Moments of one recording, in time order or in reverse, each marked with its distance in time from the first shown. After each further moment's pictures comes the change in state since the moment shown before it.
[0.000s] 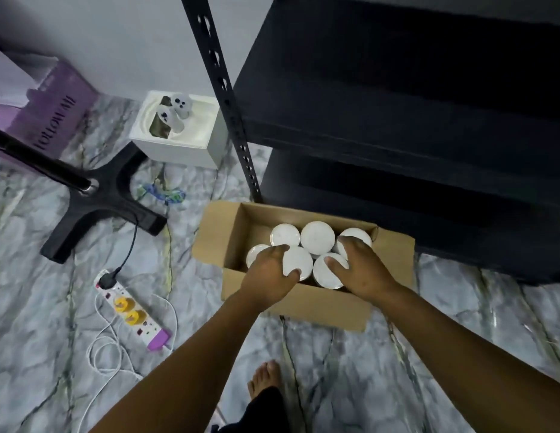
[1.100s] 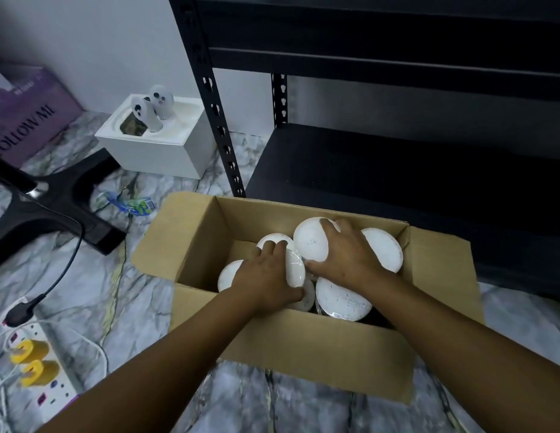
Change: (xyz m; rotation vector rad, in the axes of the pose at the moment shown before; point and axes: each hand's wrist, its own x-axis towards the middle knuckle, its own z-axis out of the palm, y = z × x) left_hand 0.120 -0.076 0.117 0.374 0.117 0.158; right_hand 0.138 0.072 0.115 -0.223 0.252 -0.162
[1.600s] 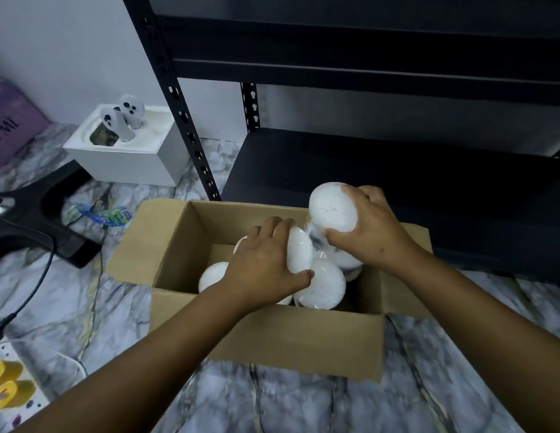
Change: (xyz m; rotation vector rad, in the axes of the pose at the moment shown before) left_hand -0.026 0.050 -0.039 -0.046 0.230 0.239; right_hand -0.044 0.027 -0.083 0.251 0.188 0.048
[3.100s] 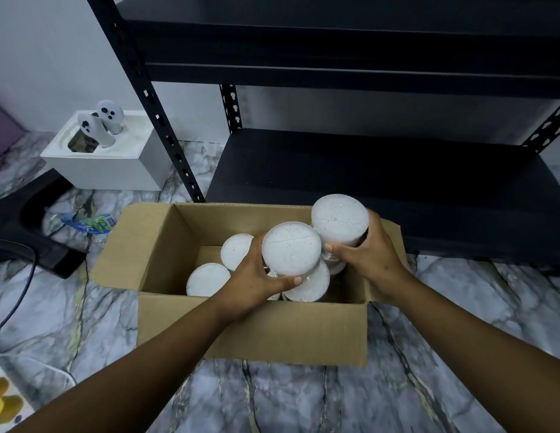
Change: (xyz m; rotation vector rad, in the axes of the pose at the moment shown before) left_hand -0.006 -0.021 0.048 -0.846 -0.114 -0.149; right_hand -0.032 0.057 0.028 0.662 0.125 0.152
